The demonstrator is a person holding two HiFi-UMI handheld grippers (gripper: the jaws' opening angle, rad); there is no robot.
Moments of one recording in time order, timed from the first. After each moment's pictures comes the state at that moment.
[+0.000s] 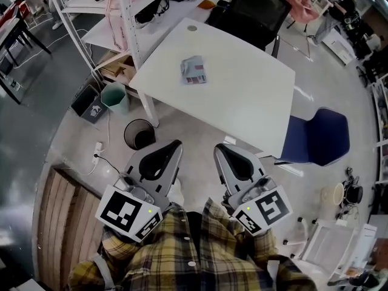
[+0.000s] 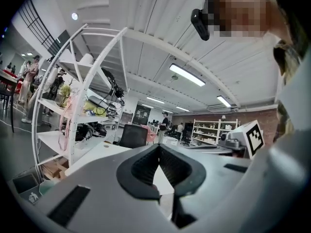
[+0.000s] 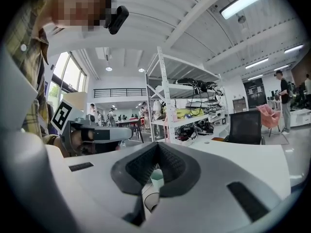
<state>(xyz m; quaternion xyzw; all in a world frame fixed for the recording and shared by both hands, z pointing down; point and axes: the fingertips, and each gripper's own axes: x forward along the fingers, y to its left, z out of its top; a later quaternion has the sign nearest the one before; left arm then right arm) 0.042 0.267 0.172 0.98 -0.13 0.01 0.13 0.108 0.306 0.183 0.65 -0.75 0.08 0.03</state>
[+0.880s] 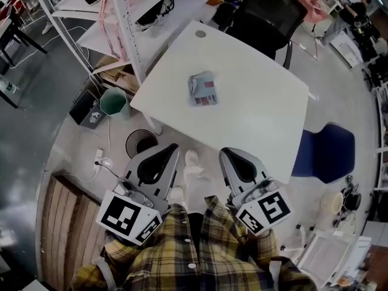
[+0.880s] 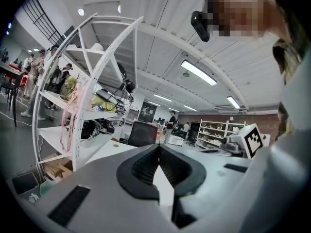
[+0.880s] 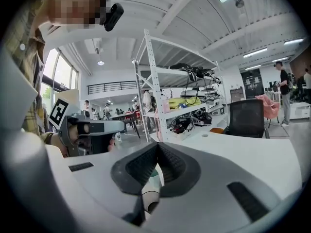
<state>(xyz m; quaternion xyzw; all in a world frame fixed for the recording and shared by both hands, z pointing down) 0.079 0.127 0.203 0.97 -0.16 0.03 0.16 0.165 0.176 0.227 0.65 -0.74 0.14 0.05</state>
